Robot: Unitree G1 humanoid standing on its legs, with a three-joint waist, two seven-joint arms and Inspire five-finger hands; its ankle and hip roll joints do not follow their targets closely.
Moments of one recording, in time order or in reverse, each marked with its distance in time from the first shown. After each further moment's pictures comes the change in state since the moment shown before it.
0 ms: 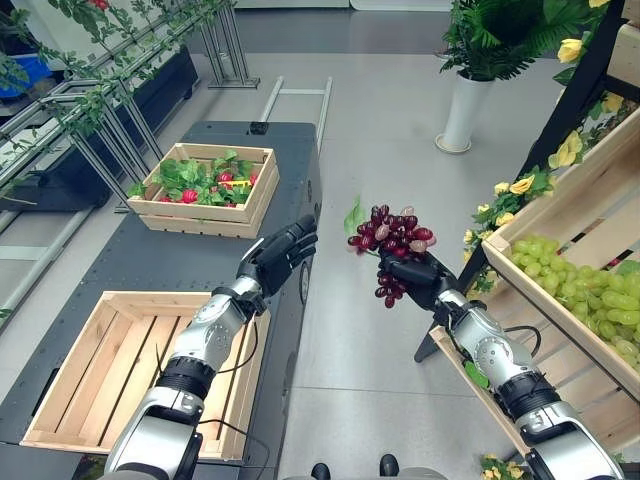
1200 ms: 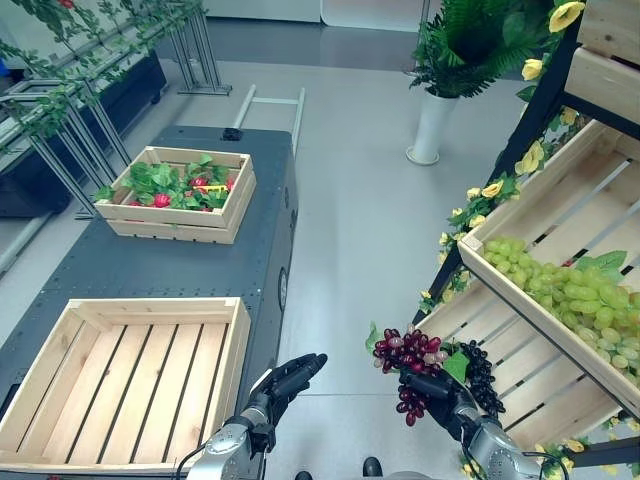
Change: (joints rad) left arm 0.491 -0.103 -0.156 0.046 0.332 -0.143 0.144; right arm 0.425 0.095 -0.052 0.179 -0.143 -0.104 0.060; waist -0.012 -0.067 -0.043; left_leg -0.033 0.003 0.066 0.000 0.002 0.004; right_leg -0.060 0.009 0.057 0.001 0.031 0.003
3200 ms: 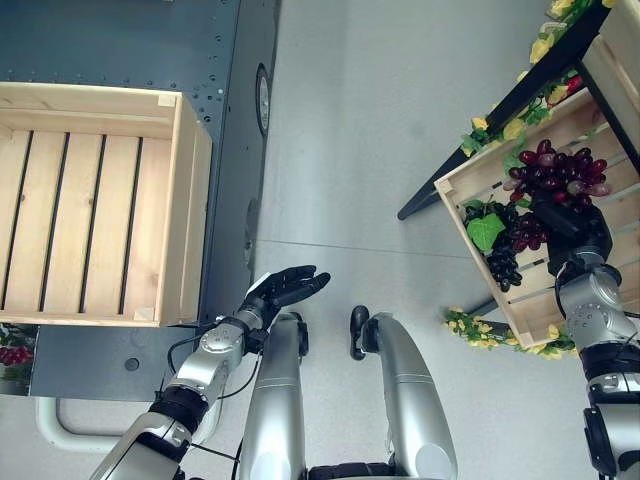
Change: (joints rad) left arm -0.407 0.193 -0.090 -0.101 -0.014 0.067 0.056; right arm -0.639 -0.397 -0.231 0.106 0.190 -0.072 -0.327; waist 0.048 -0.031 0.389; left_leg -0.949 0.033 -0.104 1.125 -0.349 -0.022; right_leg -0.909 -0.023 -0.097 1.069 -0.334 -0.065
